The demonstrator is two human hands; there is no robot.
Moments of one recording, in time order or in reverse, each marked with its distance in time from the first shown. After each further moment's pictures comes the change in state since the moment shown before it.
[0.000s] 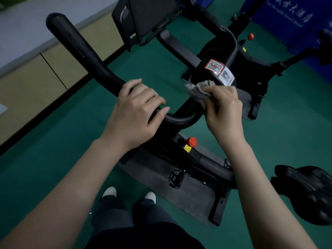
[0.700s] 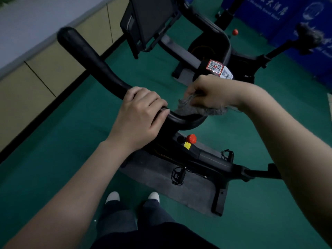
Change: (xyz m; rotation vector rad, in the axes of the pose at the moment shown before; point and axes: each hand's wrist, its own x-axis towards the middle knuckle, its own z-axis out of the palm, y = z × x) left_hand -0.004 -0.026 -0.008 -0.084 -0.047 0.039; right_hand 0.076 -0.058 -0.017 -0.301 -0.952 -0.013
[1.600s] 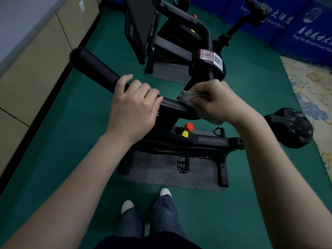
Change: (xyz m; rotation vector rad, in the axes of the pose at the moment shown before) left_hand 0.007 -0.068 -0.020 0.161 0.041 0.209; right_hand -0.020 -0.065 0.051 0.290 0.480 0.391
